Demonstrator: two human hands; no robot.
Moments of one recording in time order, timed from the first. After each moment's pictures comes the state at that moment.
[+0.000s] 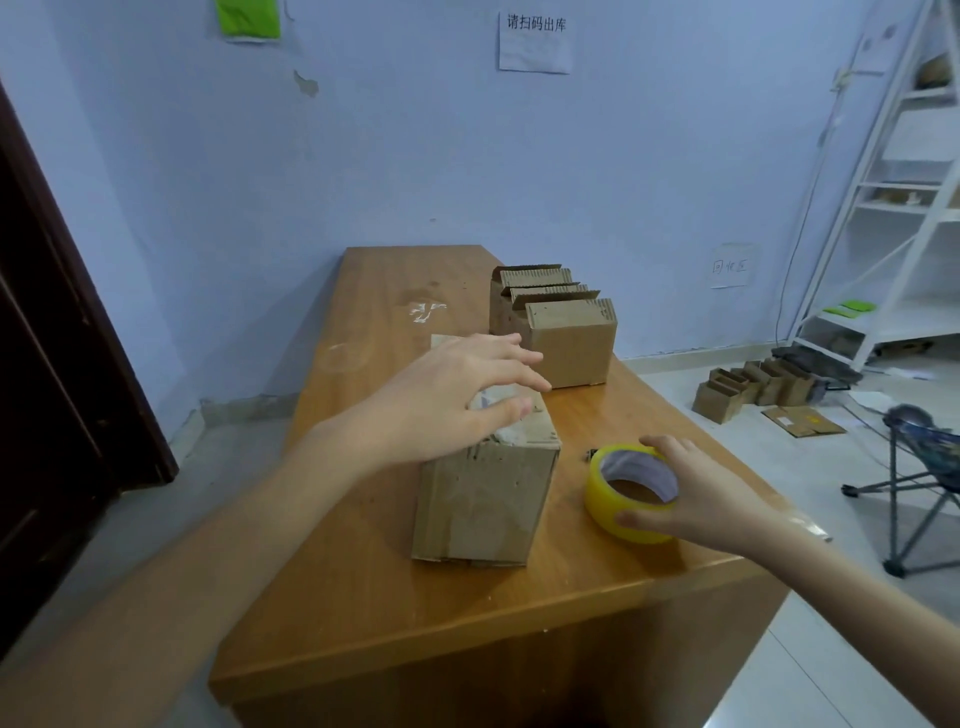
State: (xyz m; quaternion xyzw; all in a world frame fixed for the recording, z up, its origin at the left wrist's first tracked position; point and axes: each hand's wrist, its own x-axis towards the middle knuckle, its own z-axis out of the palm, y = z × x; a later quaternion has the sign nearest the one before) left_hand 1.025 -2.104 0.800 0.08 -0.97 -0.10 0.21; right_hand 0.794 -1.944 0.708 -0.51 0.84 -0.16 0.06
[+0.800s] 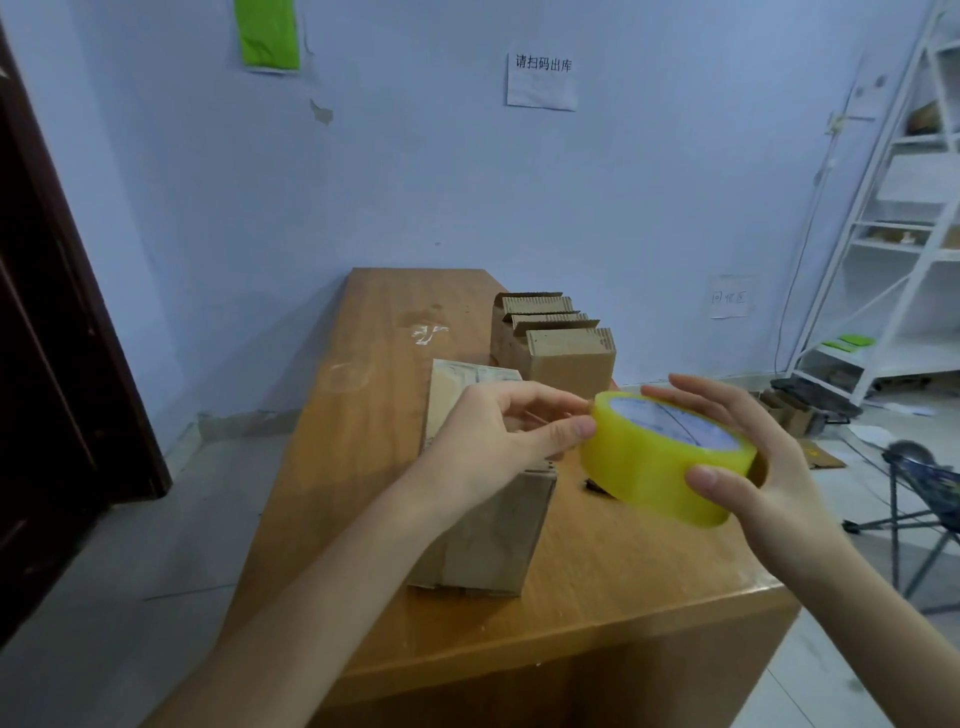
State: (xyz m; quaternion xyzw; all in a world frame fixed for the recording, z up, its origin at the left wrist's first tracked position) left_hand 1.004 -2.055 0.794 0.12 -0.76 -0.54 0.34; right_hand 0.840 -1.911 0.775 -0.56 0.55 -0.61 0.09
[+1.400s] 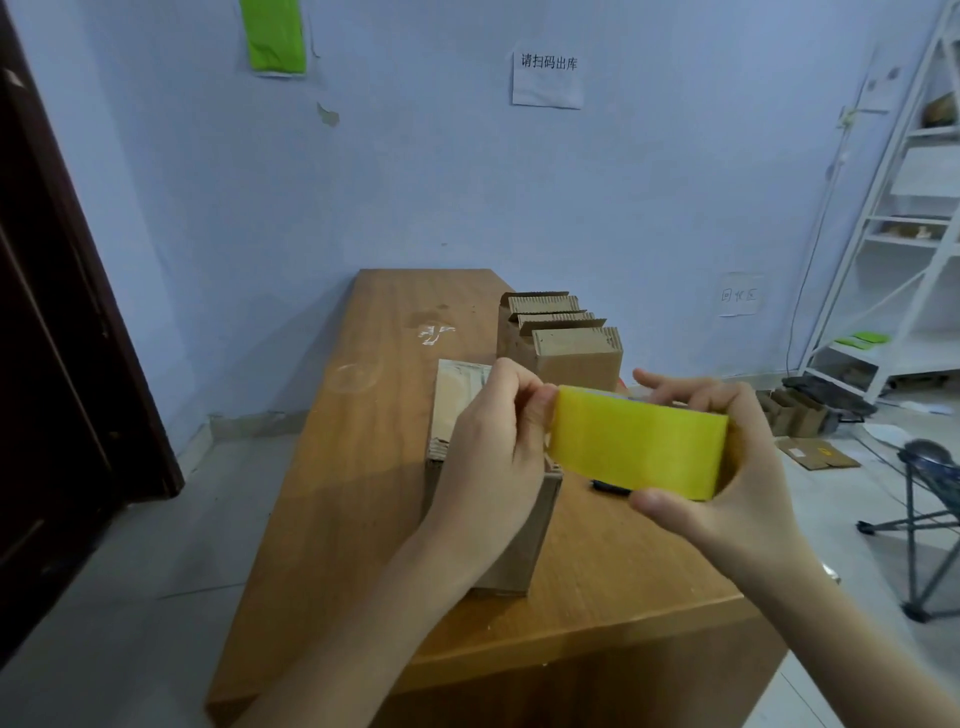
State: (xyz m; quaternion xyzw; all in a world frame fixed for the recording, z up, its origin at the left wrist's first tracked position) left_hand 1.002 -2.036 0.780 0.13 -0.78 -0.30 0.53; right_hand 0.867 -1.927 0.772 -0.61 0.49 -0.62 -0.02
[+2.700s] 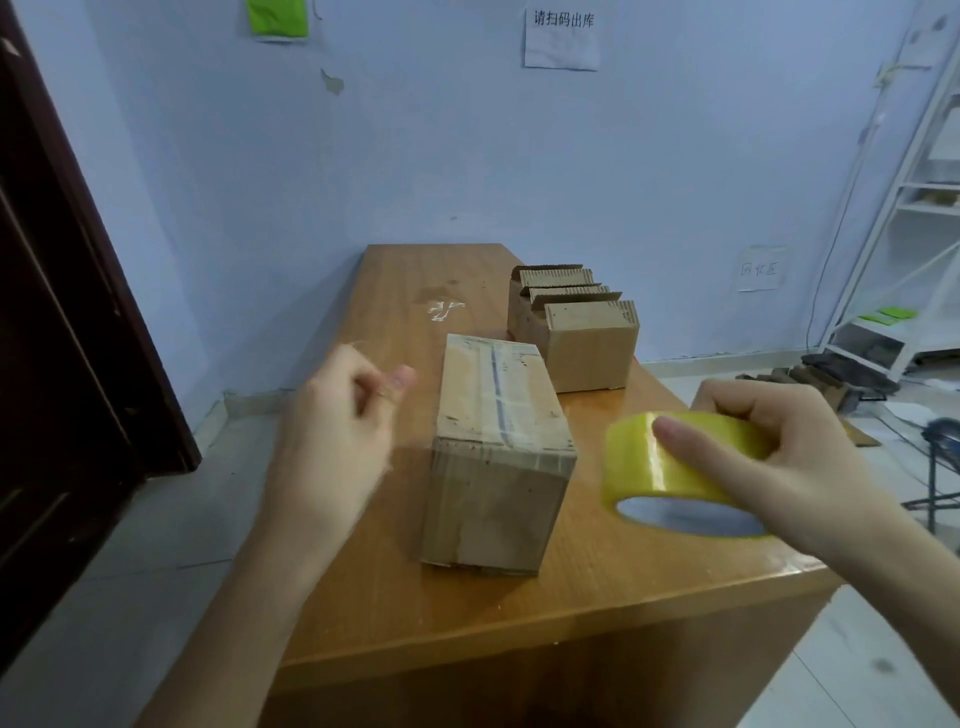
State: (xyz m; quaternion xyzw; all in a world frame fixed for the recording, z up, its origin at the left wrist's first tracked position) left_hand 1.081 -2.066 0.786 0.40 -0.75 -0.22 0.49; right_hand 0.861 -1.913 0.795 -0.61 0.66 -0.45 -0.02
